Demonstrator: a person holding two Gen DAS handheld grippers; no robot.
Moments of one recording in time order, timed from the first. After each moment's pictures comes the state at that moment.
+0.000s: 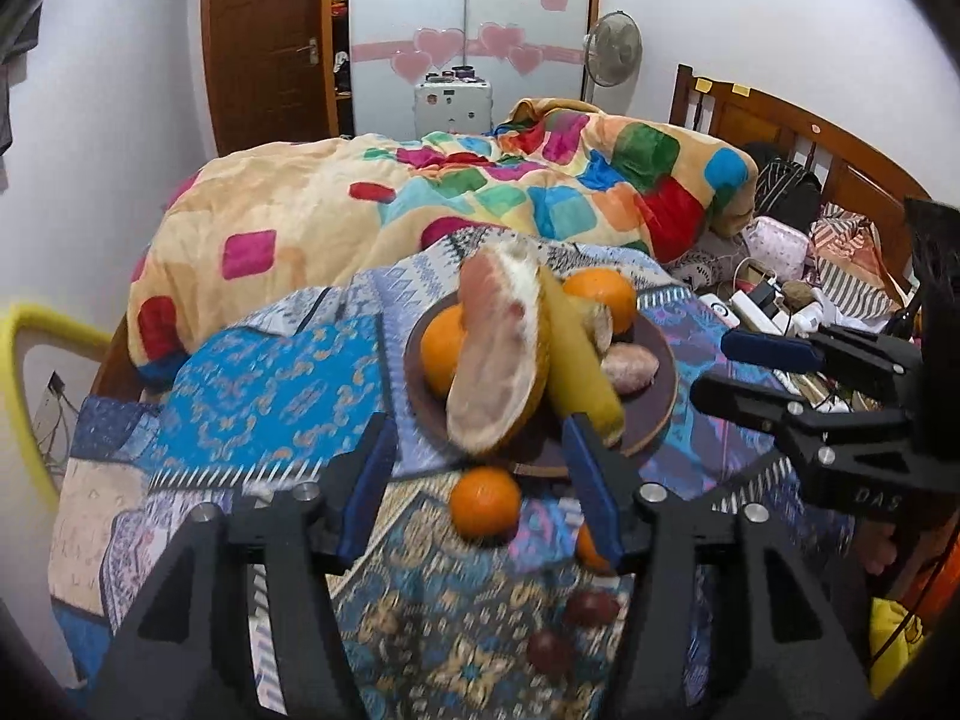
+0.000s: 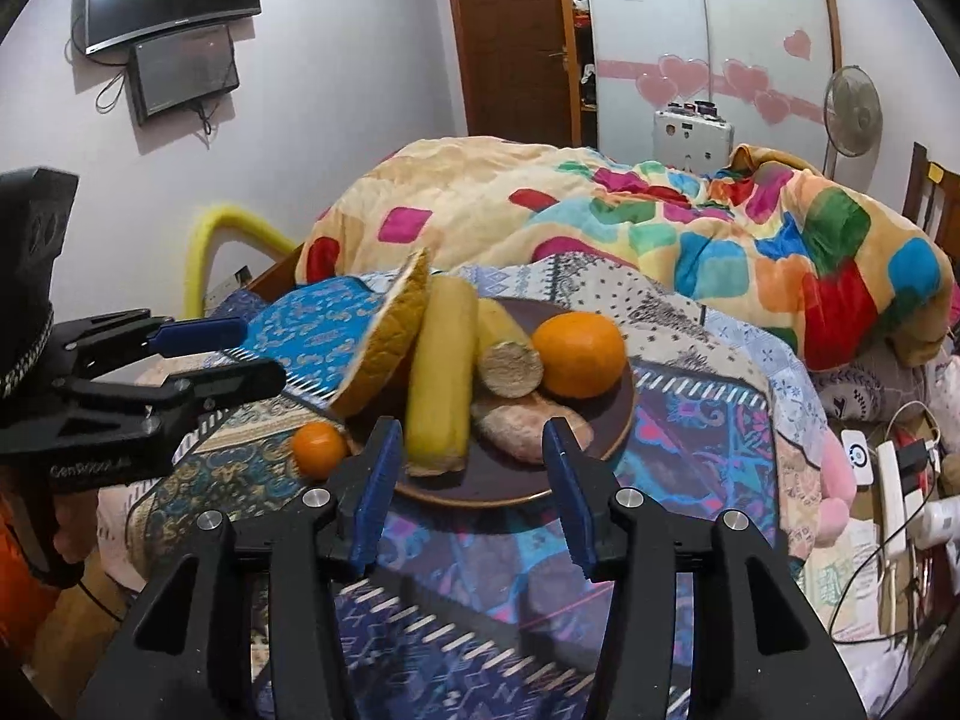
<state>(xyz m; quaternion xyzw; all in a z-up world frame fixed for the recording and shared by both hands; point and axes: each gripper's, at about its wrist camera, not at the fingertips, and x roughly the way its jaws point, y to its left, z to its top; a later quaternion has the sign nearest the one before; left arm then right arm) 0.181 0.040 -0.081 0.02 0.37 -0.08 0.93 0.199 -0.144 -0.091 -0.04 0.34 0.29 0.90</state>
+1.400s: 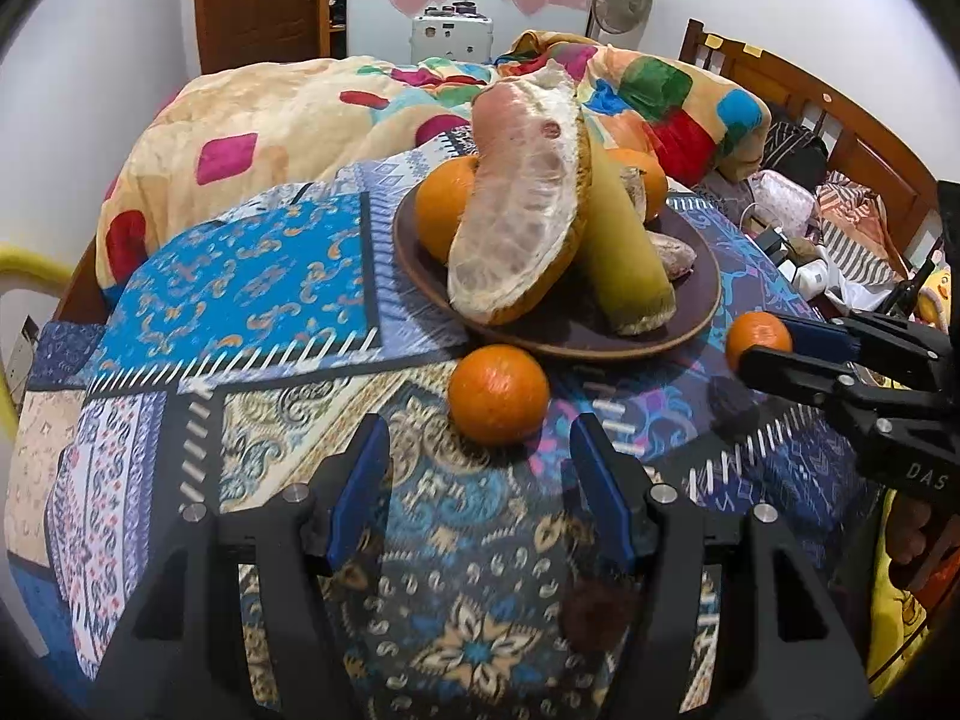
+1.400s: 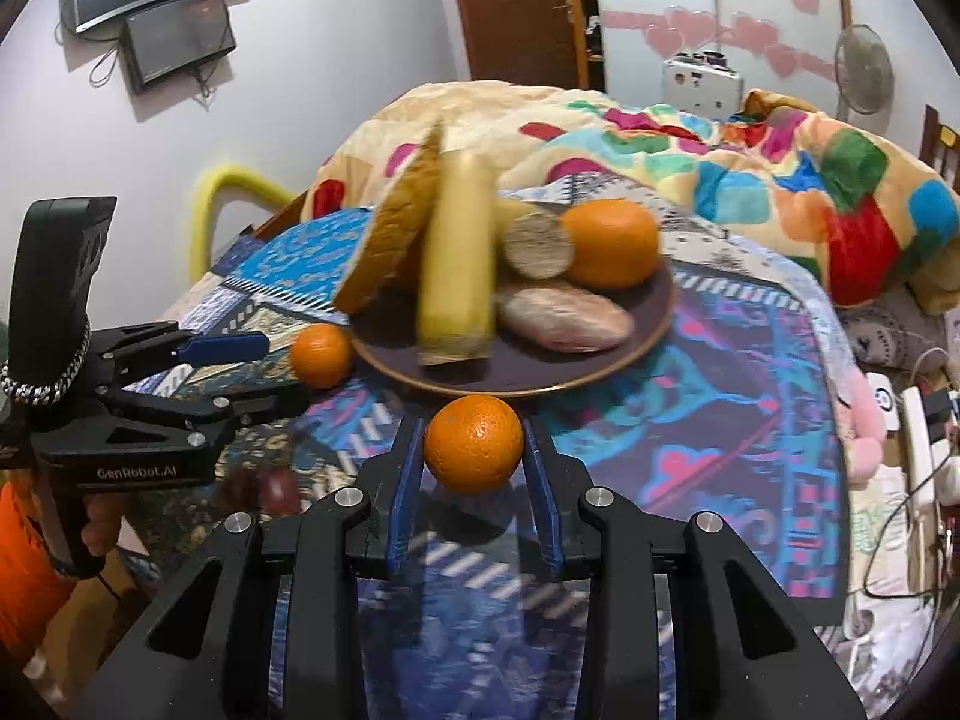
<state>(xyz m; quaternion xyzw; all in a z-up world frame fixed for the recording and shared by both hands) 0.194 0.043 -0.147 -0.01 0.43 -0.10 0.90 0.194 -0.145 -0.135 -0.04 0.39 0.29 0.87</state>
